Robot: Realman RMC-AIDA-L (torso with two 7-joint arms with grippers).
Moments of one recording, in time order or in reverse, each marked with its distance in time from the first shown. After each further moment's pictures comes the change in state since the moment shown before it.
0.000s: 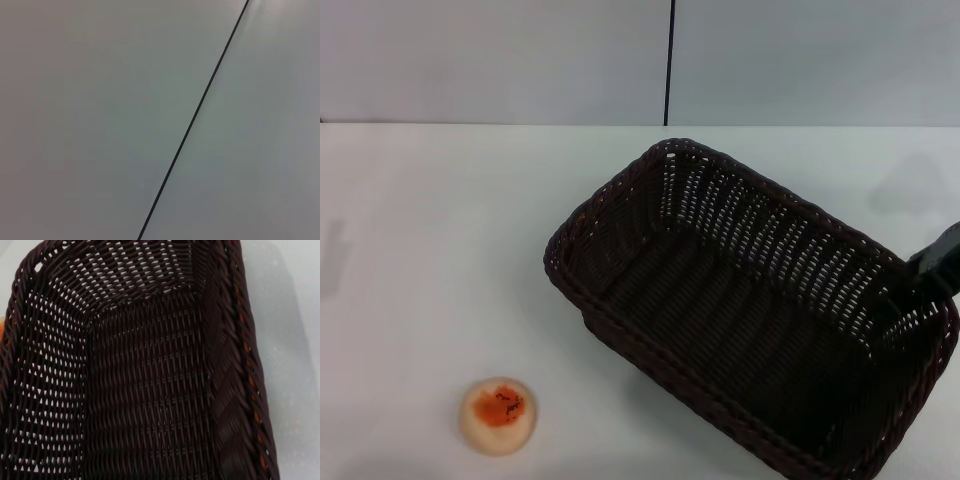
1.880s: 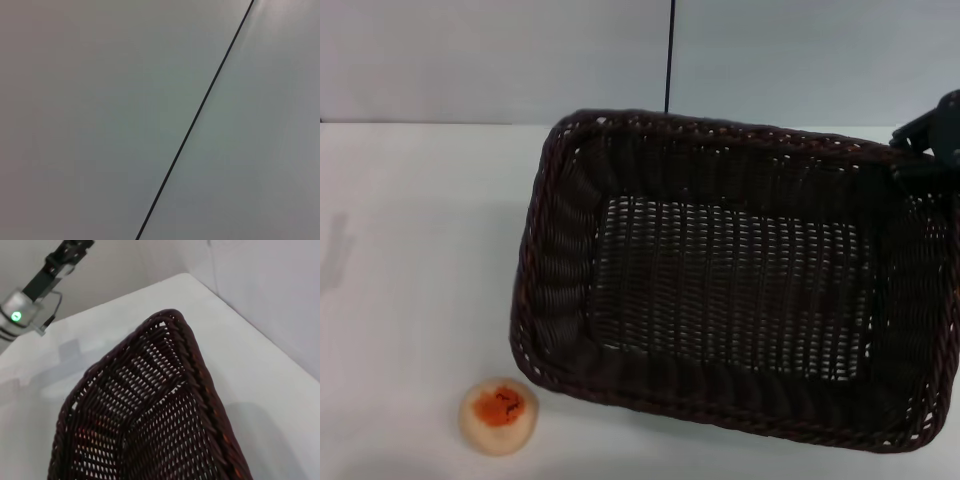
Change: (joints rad) left arm -0.008 0.002 -0.008 -0.032 -0.001 -0.014 -0.001; right arm 0.015 -0.060 0.163 -0.107 0.313 -0.136 -0.300
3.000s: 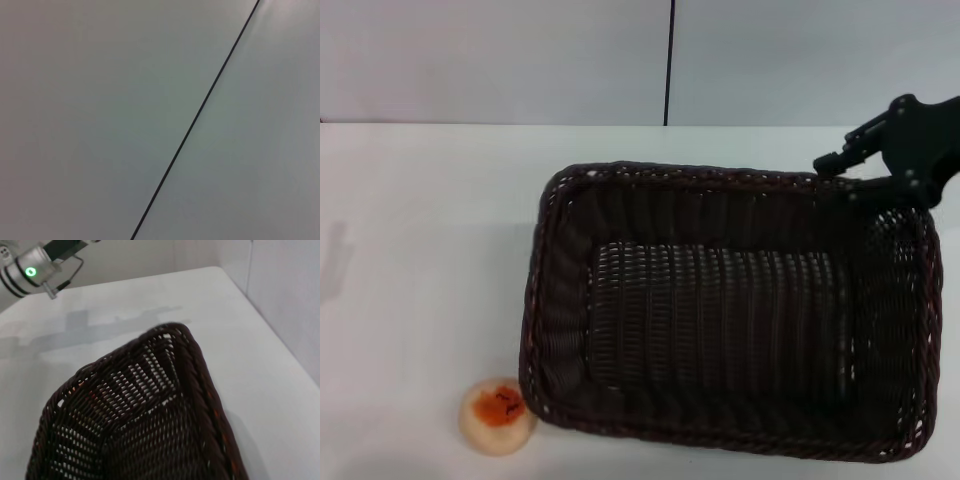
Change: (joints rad) left arm 0.029 -0.001 0.017 -0.007 0.008 0.003 -0.030; right arm 0.037 0.027 -0.052 0.098 -0.028 0.106 -0.237
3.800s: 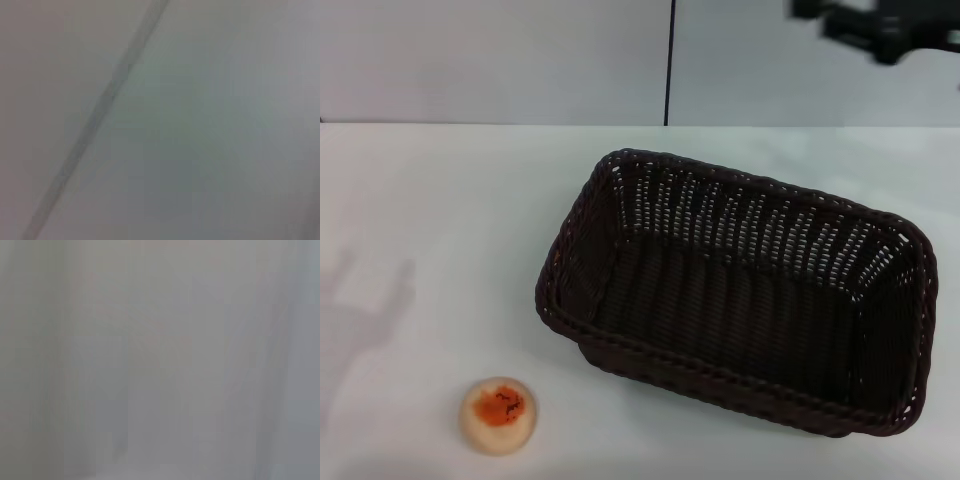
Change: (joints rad) left arm 0.012 0.012 0.293 0.146 0.003 0.048 0.010; right arm -0.154 0.112 0.123 0.048 0.508 0.281 -0.211
